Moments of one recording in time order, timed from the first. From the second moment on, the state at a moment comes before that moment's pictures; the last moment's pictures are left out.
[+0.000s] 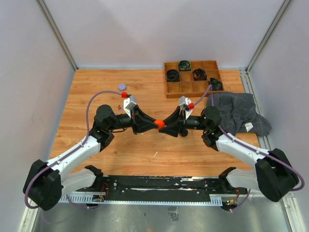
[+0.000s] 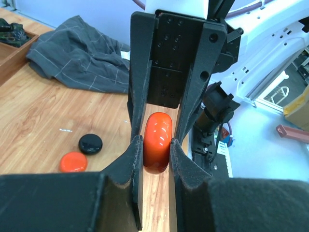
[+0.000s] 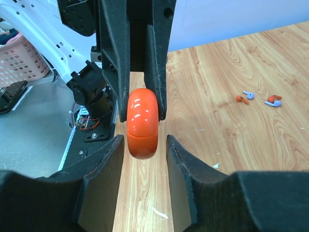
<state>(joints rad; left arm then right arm) -0.53 1.07 0.58 0.60 0.87 -0.42 0.60 1.21 0.57 0.77 -0.94 0.31</state>
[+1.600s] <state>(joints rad) -0.55 1.00 0.57 0.52 0.69 -0.41 0.62 1.24 0.57 0.88 -0.92 0.34</state>
